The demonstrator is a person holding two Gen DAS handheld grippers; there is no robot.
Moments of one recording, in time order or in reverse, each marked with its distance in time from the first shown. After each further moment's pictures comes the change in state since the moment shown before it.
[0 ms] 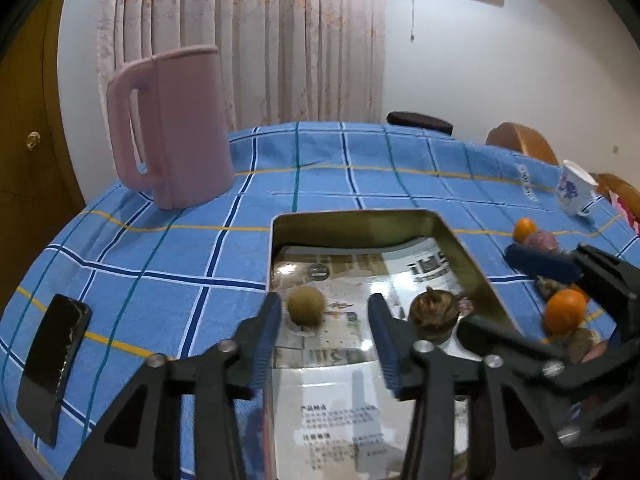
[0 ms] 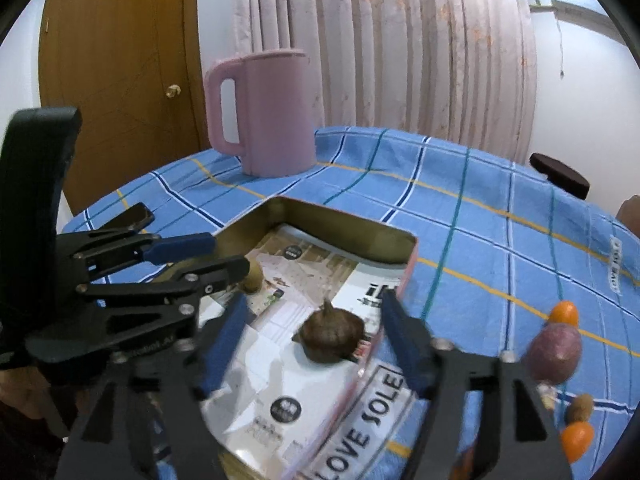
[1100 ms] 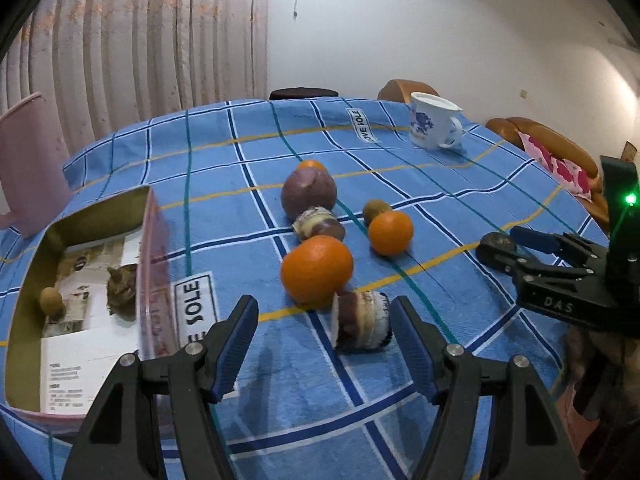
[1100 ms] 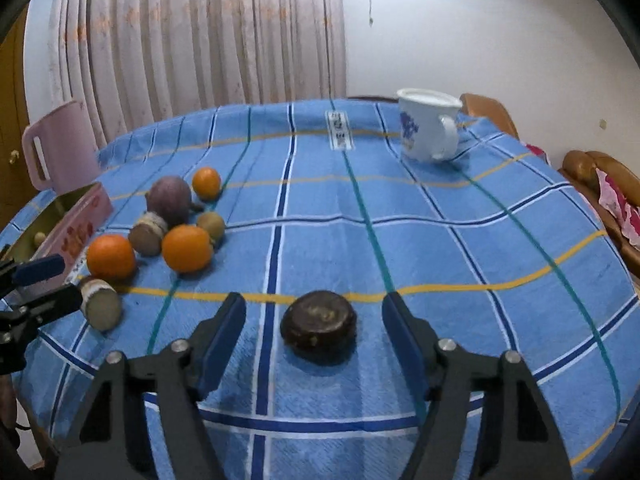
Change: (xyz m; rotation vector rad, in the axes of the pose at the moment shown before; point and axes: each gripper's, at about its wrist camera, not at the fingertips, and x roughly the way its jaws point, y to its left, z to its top) left arm -0.015 -0.184 -0.029 0.196 0.085 -0.318; right arm -0.149 -0.176 -0.134 0.360 0.096 -0.500
